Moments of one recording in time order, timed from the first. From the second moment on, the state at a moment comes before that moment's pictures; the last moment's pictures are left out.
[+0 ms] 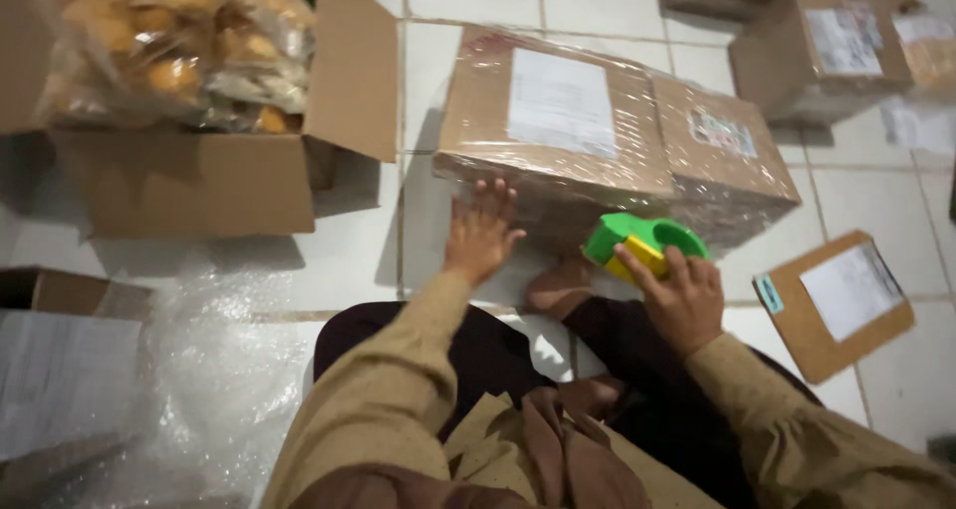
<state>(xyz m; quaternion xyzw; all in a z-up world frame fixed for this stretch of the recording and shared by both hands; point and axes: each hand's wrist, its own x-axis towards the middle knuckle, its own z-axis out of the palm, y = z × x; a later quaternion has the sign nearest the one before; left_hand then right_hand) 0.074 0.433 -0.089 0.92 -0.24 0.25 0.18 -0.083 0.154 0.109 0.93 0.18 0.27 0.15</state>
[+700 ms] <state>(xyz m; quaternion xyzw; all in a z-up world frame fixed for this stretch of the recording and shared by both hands) 0.081 0.452 -0.123 0.97 -0.12 -0.01 -0.21 -0.104 -0.127 0.040 0.93 0.09 0.27 0.23</state>
